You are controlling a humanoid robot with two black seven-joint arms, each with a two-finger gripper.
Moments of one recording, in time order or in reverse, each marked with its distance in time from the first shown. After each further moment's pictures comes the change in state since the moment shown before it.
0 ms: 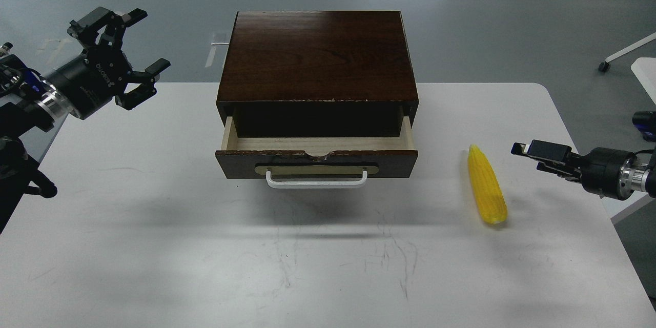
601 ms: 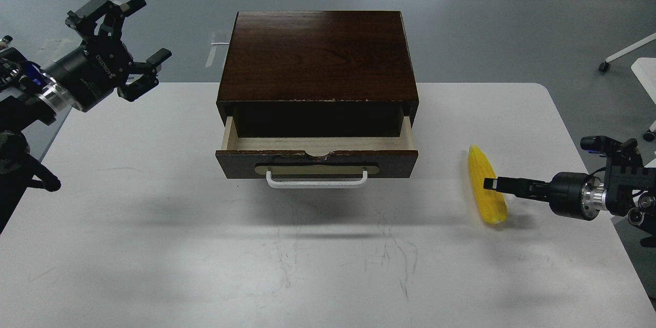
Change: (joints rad) left arm 0.002 -0.009 -0.039 0.000 0.002 0.000 0.000; right arm 0.071 0.133 -0.252 -0.036 -0.064 -0.138 0.000
